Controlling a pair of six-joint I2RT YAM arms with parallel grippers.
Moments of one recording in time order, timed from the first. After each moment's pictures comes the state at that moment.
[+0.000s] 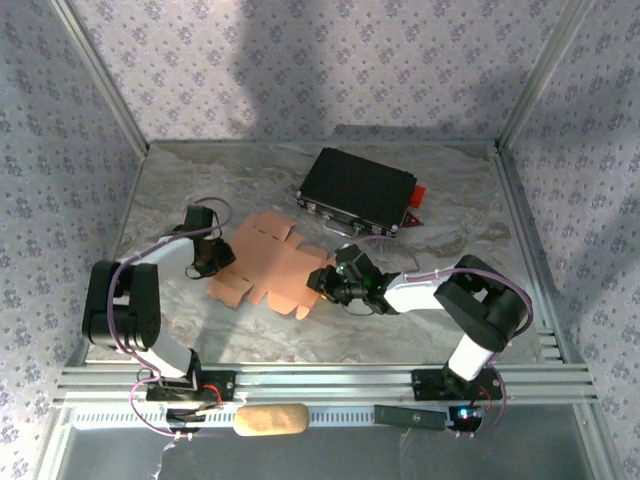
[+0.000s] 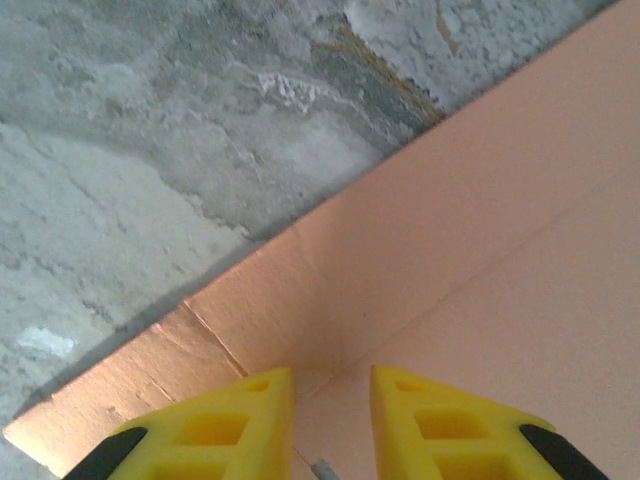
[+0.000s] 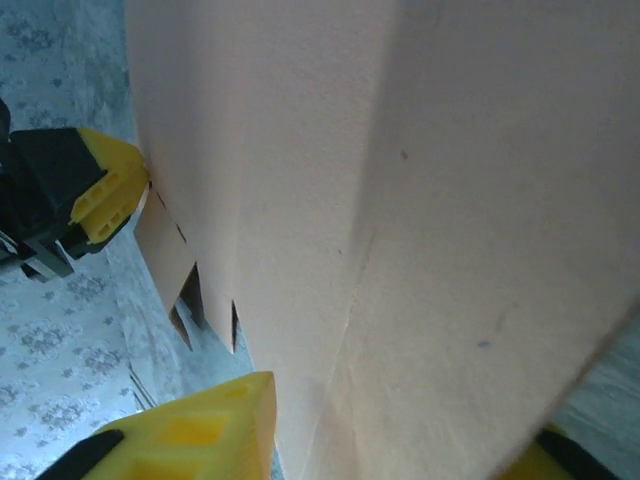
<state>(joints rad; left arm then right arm) -0.11 1.53 0.78 -0.44 0.12 -0.66 0.84 1.66 0.64 0.38 -0.27 1.23</state>
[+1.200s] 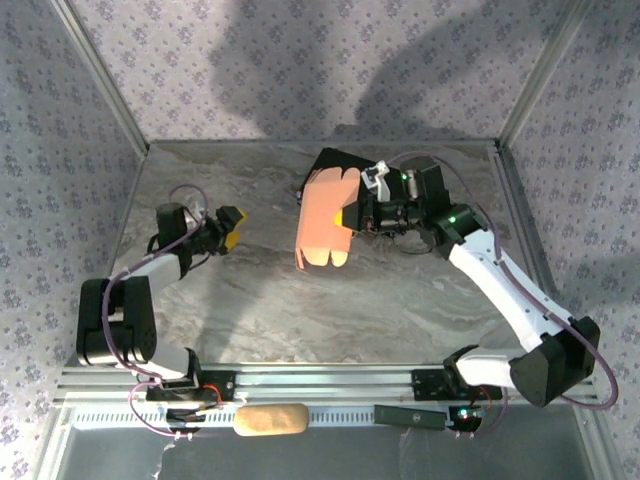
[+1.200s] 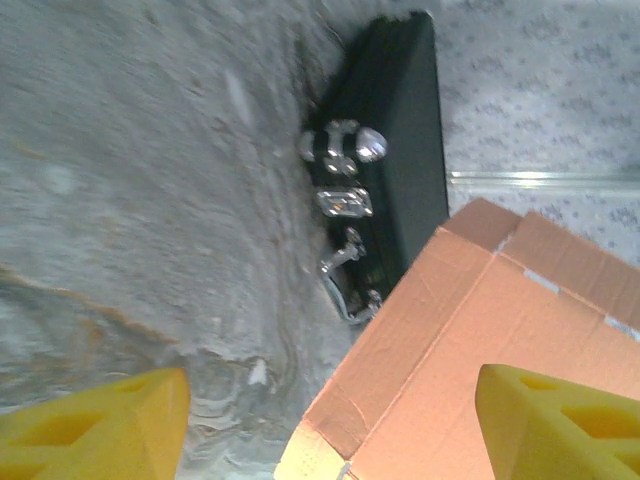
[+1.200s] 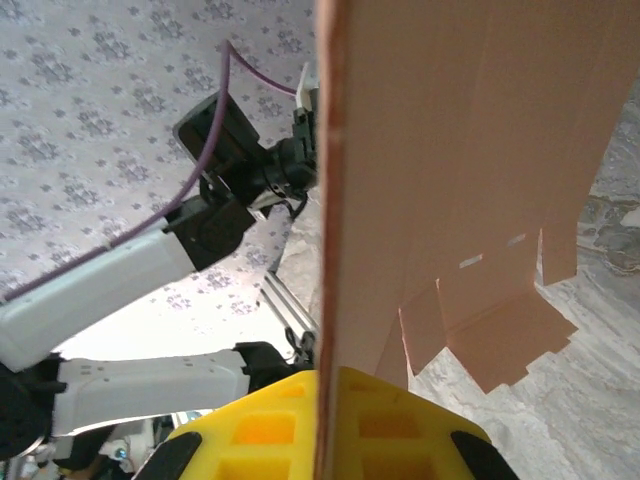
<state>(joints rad) 0.01 1.45 0.63 0.26 0.79 -1.02 0.48 1.26 1.23 -0.51 -0.77 0.70</state>
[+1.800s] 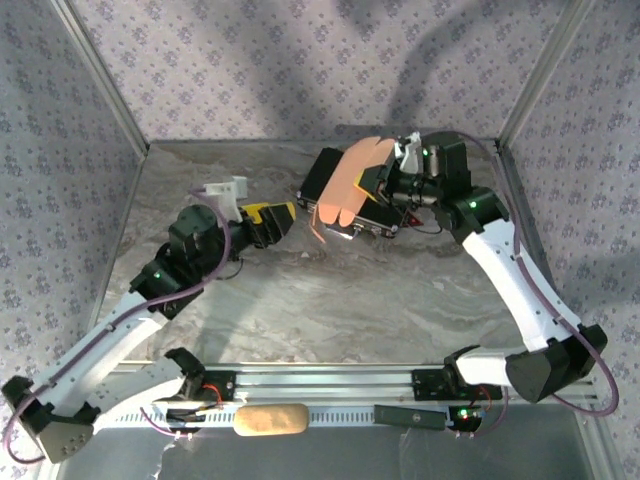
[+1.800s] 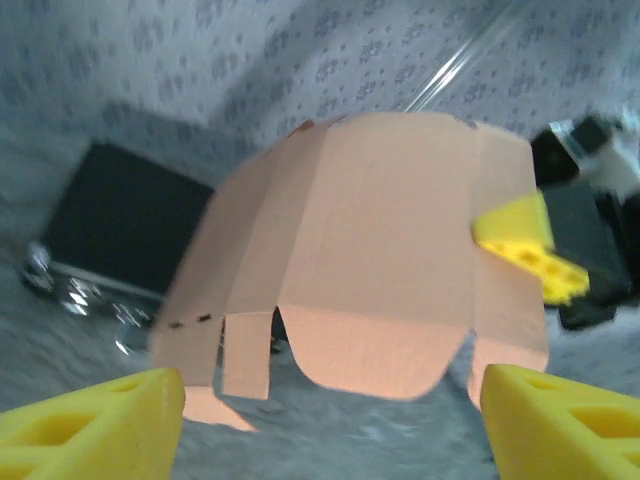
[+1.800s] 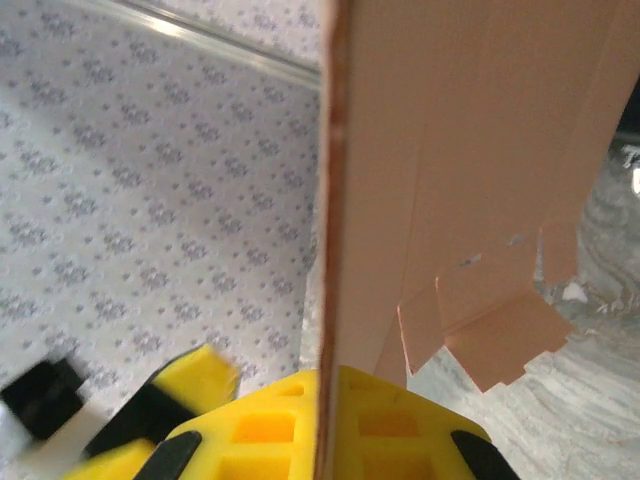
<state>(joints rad) -0.77 0.92 0.97 -0.23 -0.04 -0.61 0.42 1.30 1.45 -0.61 -0.51 0.93</state>
